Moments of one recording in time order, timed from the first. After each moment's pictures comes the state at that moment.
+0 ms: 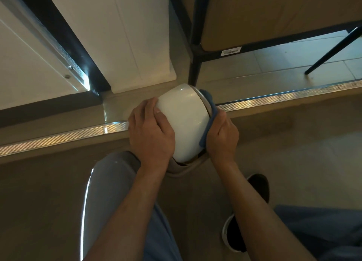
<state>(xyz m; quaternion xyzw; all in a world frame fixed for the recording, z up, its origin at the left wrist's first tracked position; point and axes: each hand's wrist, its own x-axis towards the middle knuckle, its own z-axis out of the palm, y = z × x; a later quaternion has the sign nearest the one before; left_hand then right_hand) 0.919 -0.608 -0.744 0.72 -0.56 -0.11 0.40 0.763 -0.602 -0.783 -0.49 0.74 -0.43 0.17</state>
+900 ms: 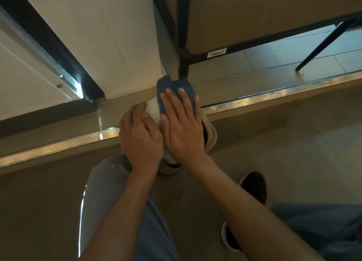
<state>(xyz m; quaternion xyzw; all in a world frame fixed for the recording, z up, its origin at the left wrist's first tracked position) 0.922 -0.608 -0.745 0.72 -0.56 -0.12 0.40 0.818 -0.614 -0.750 -0.73 0.61 -0.30 -0.02</state>
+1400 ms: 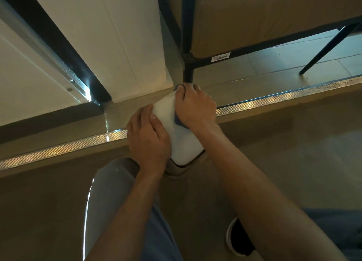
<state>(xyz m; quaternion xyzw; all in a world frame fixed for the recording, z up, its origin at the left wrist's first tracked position) 0.916 -0.607 -0.744 0.72 -0.54 -0.12 0.41 0.799 -0.673 -0.715 -0.63 0.73 -0.24 0.13</state>
